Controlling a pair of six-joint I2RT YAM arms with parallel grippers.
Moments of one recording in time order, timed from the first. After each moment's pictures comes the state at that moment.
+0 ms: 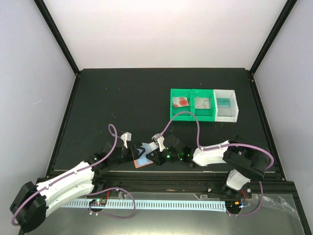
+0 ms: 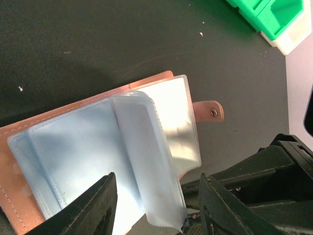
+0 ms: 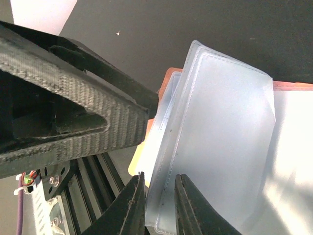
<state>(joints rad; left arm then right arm) -0.72 0.76 0.20 -0.10 0.20 -1.00 1.09 1.60 0.55 0.46 -0.26 0.67</state>
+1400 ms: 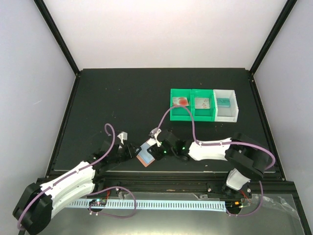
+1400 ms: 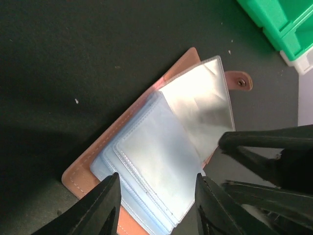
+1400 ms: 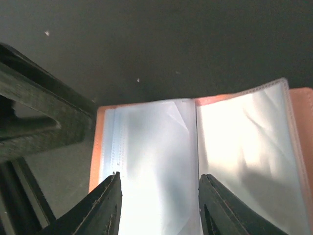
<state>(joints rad) -0.61 0.78 0.17 -0.08 0.25 -0.99 1.08 1.59 0.72 0.14 -0.05 0.46</state>
